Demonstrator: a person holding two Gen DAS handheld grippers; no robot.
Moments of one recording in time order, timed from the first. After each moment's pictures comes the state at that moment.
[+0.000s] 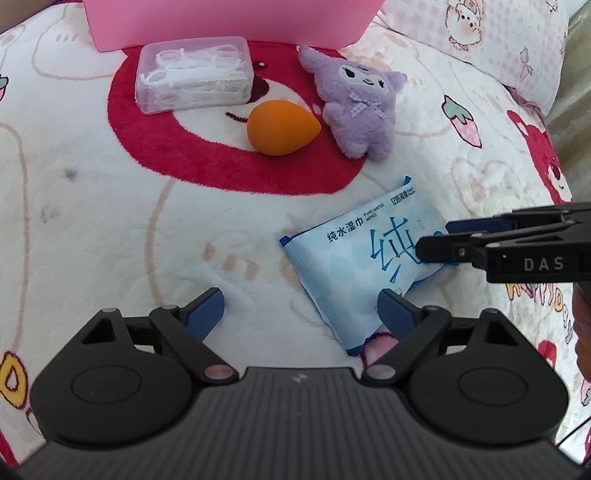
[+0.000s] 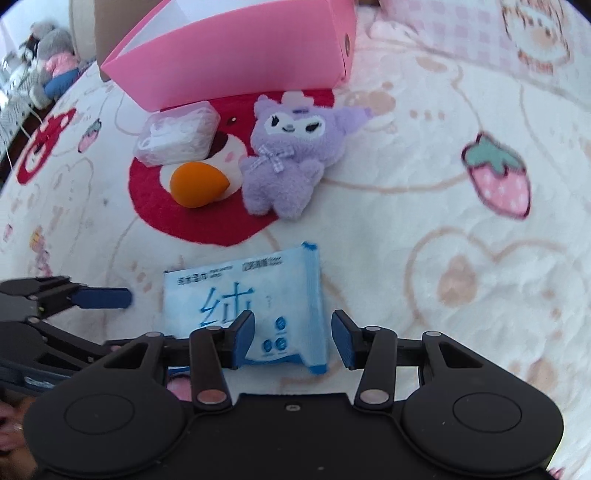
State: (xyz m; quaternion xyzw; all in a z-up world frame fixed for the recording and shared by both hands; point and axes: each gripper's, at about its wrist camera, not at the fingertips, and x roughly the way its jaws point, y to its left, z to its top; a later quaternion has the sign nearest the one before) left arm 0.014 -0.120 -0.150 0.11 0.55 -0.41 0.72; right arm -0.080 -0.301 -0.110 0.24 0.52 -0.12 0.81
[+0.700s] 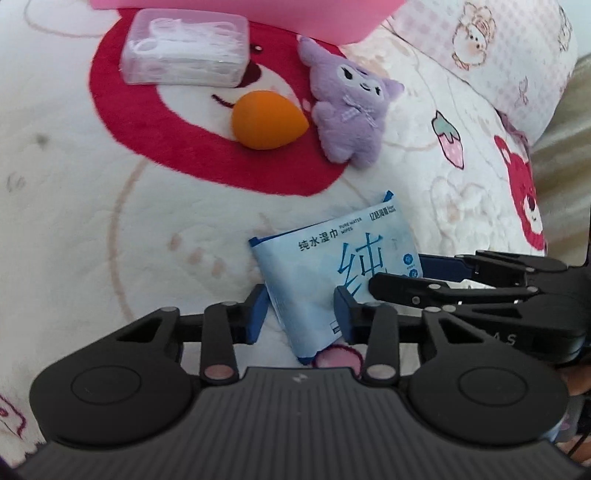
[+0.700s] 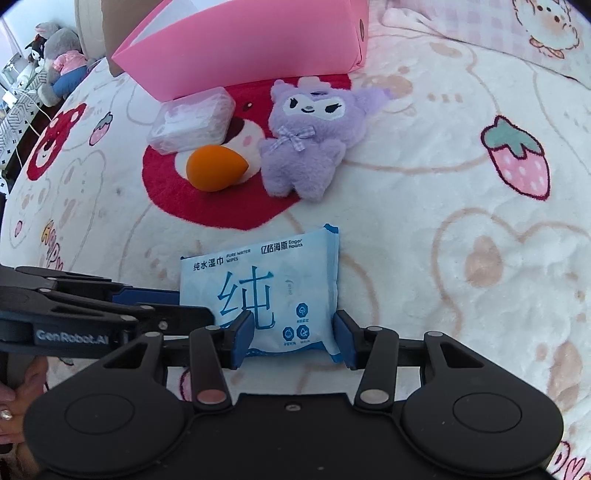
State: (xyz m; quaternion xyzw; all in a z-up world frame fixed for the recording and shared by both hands) left arm 0.028 -0.122 -0.154 0.02 0.61 -0.41 0.68; right arm -0.079 -0.286 -0.116 0.22 0.52 -0.10 0.82
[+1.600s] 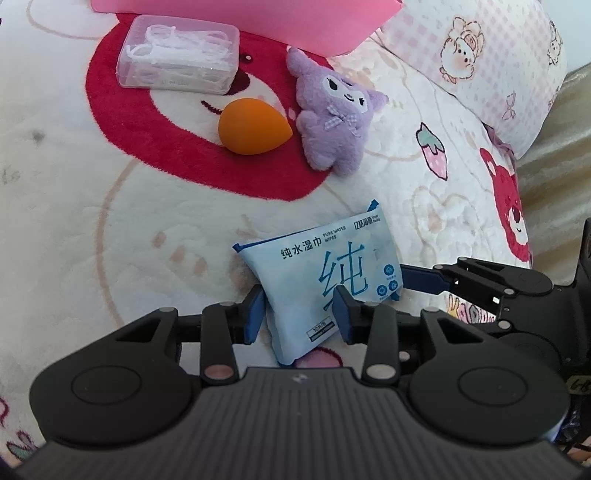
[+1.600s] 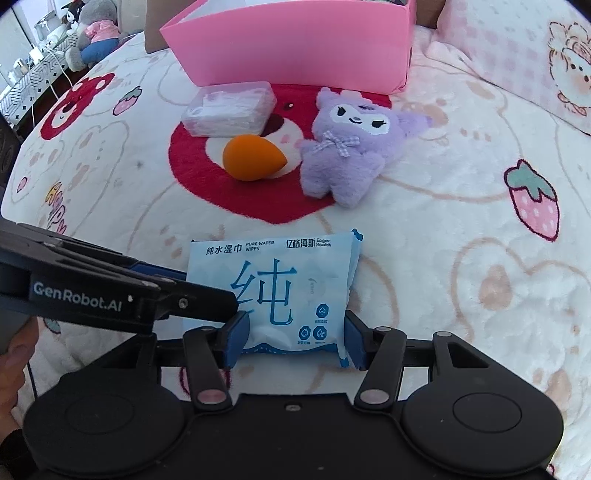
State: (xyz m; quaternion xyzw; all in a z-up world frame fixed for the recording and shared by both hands) left arm 0.022 -0.121 -0.149 0.00 0.60 -0.43 0.68; right arm -0.079 -0.260 -0.111 0.14 0.52 -0.08 0.84
